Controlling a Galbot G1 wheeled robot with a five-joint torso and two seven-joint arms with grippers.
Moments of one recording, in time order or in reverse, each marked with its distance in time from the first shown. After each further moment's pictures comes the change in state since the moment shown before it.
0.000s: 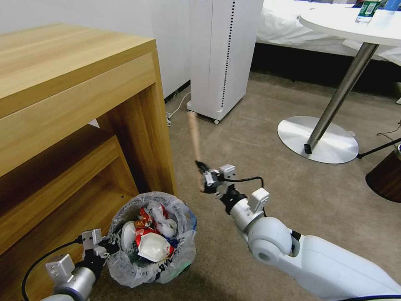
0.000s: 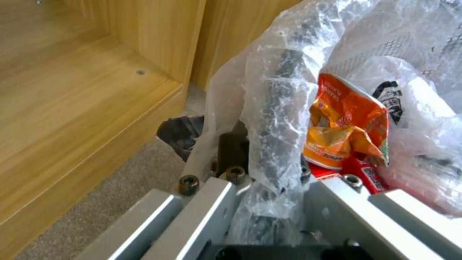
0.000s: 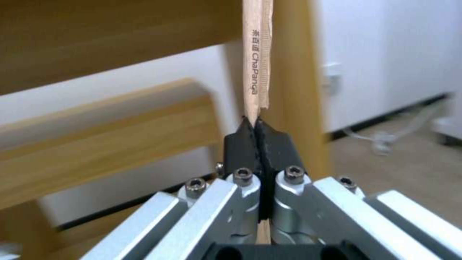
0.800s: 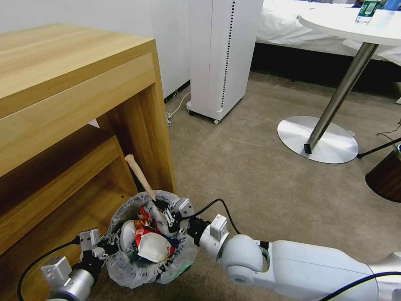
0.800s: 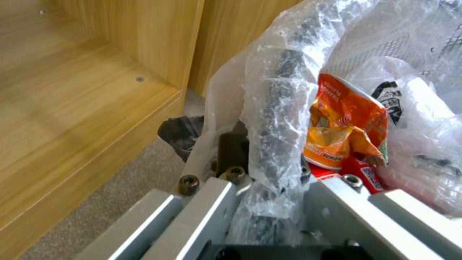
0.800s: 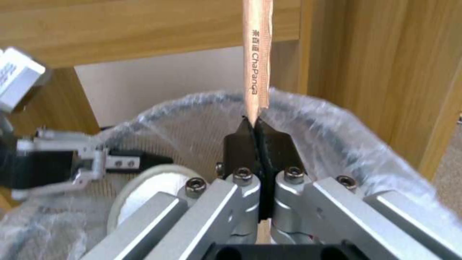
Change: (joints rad) left arm 0.027 -0.007 -0.008 -0.036 -0.007 -0.009 0.002; right arm 0.172 0.106 -0.380 -0.171 -0.104 0.010 0.002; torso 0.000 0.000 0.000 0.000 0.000
